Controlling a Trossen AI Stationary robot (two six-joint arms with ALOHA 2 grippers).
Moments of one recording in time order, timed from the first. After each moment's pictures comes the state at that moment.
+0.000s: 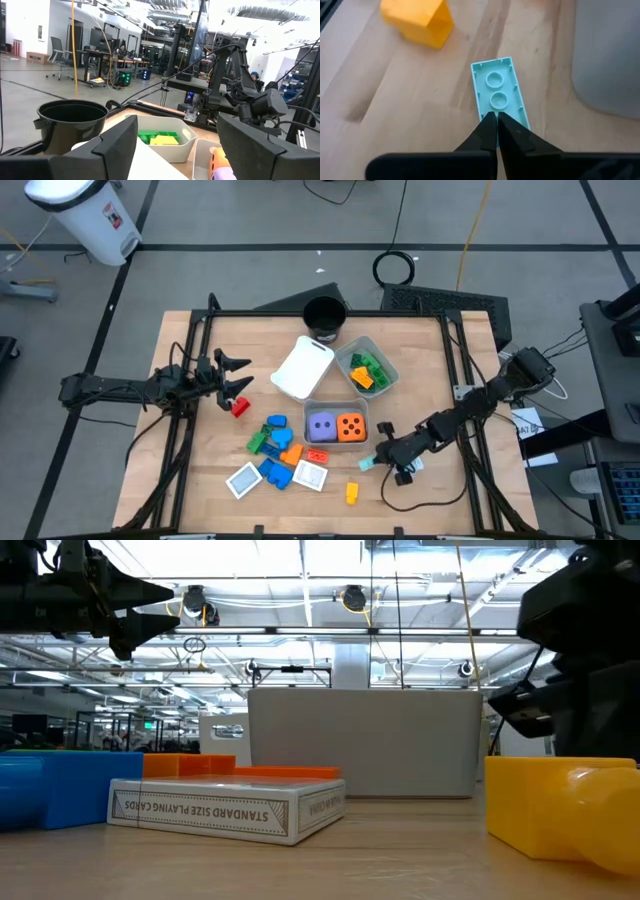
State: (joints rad) left arm 0.02 0.29 0.02 0.47 -0.23 -0.15; right arm 0.55 1.54 0.55 0.12 0.10 0.28
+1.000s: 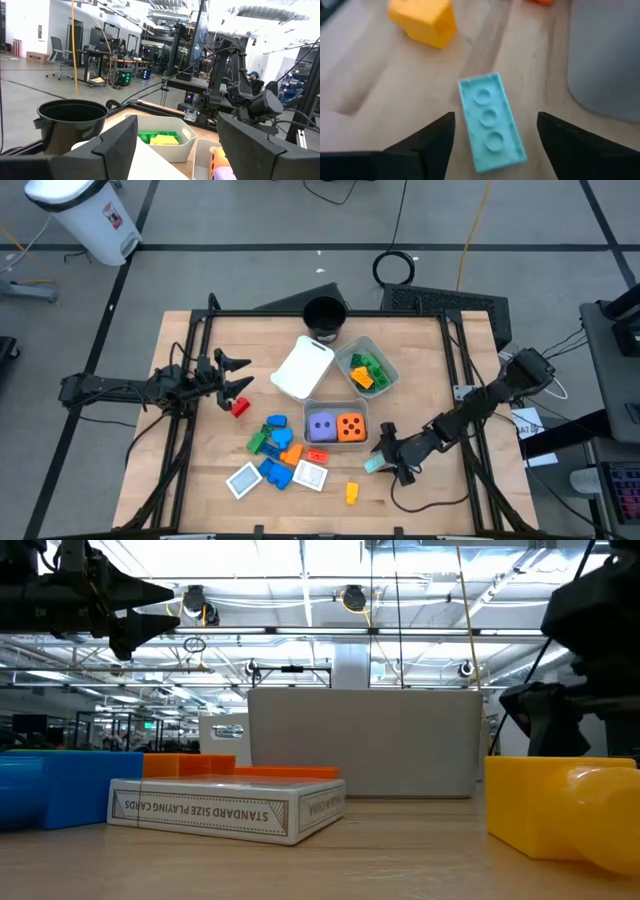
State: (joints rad) left arm 0.02 0.29 0.02 0.47 -0.23 -0.15; right arm 0.59 1.54 0.44 0.37 0.19 0.24
